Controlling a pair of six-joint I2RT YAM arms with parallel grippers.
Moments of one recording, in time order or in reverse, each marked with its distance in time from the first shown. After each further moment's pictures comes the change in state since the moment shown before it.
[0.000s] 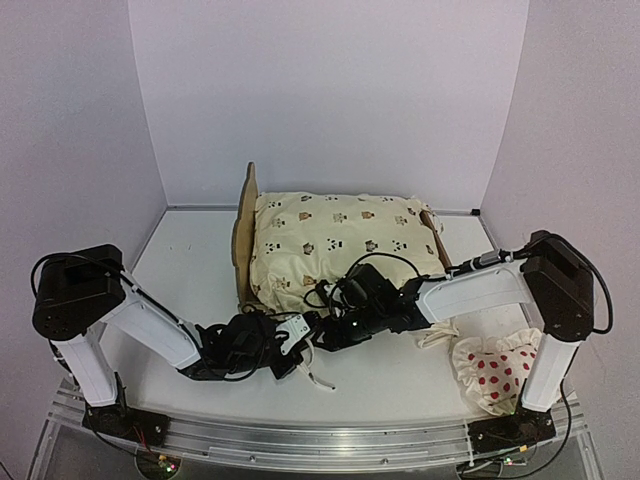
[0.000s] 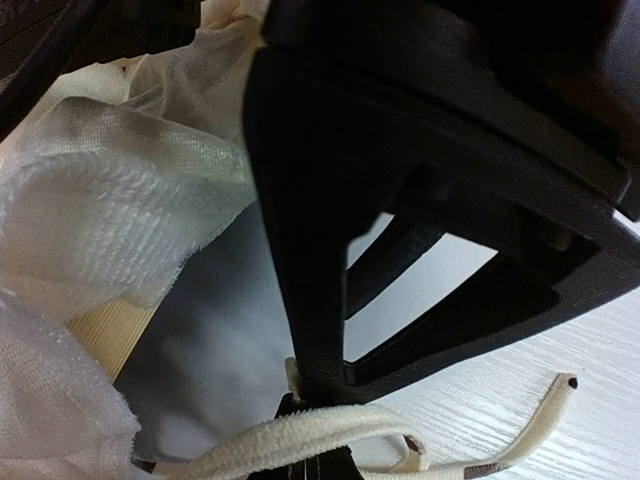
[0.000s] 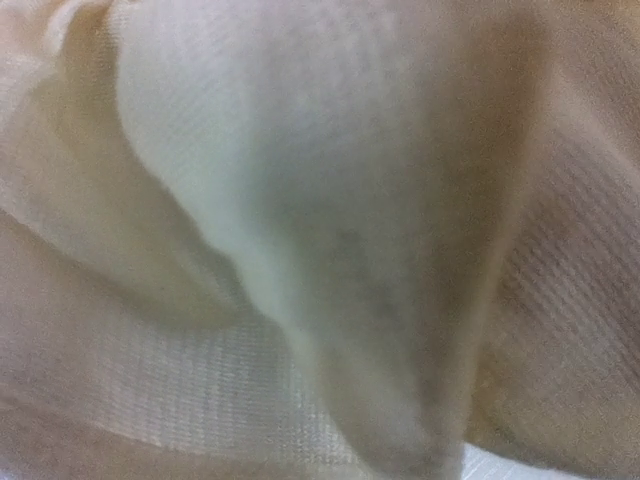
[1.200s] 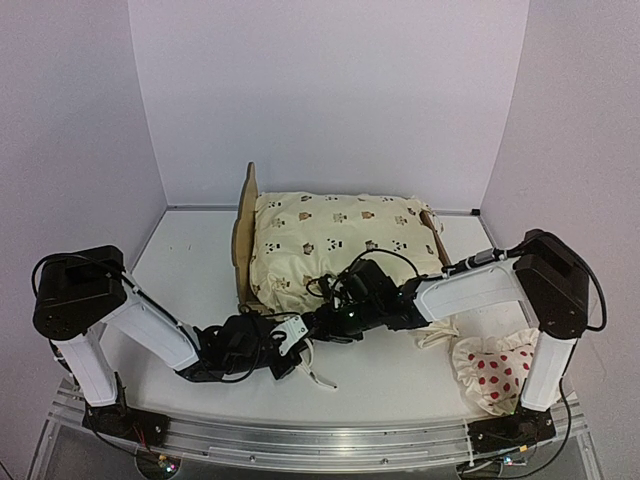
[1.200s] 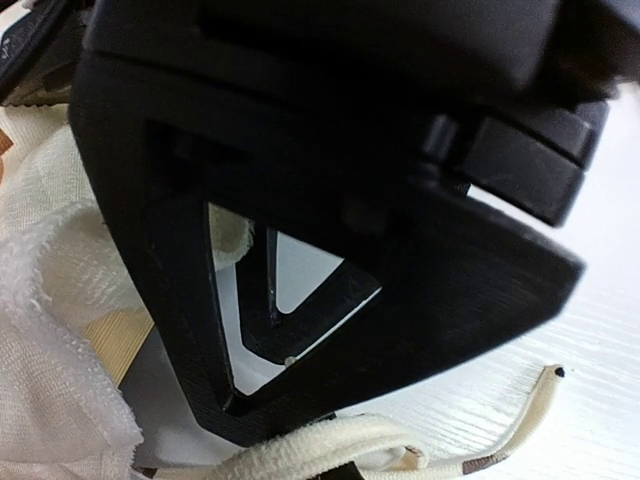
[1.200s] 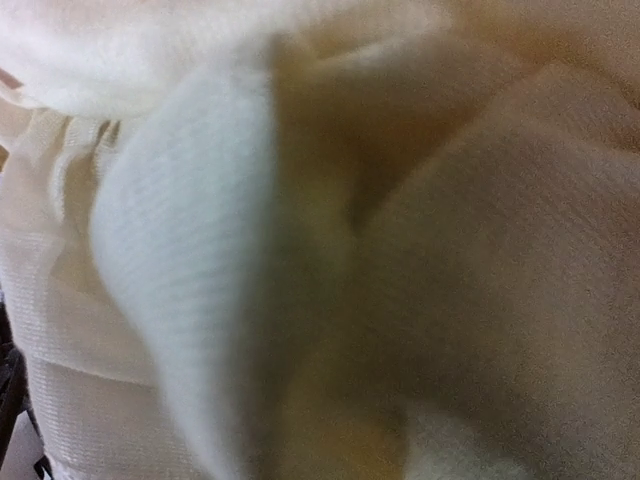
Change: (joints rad) left arm 0.006 0.003 -0.029 0.080 0.030 0.028; right arm -0.024 0.026 0.000 0.134 -0.088 0.253
